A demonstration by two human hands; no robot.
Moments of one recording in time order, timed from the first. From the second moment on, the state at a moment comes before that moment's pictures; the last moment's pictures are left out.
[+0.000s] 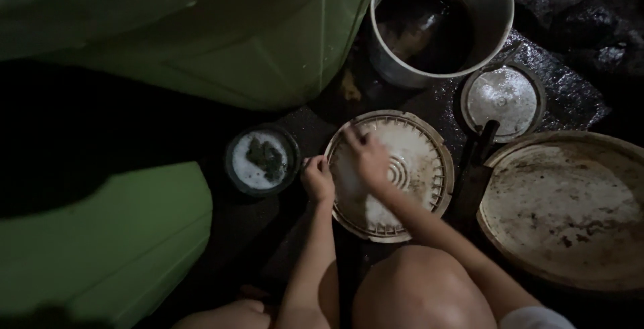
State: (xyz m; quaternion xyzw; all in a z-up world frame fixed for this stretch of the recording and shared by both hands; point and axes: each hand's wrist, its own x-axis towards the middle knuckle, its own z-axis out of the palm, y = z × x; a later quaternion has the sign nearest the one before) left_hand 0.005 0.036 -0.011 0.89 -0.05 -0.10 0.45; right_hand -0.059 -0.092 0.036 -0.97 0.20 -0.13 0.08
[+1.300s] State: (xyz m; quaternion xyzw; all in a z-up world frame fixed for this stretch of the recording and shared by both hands) left_hand 0.001 0.034 -0.025 0.90 -0.06 -0.07 0.42; right_hand -0.048 -0.122 0.063 -0.96 0.21 -0.15 0.04
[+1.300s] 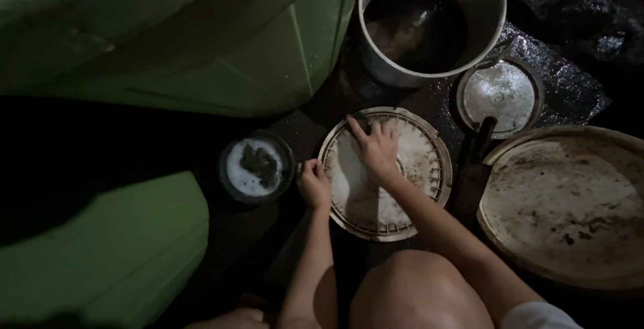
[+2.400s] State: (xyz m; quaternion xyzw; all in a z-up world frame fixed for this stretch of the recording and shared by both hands) left_hand -0.027 0.051 -0.042 0.91 -0.09 -0.05 0.41; right_hand -0.058 -0.156 0.038 -0.94 0.31 -0.14 0.04
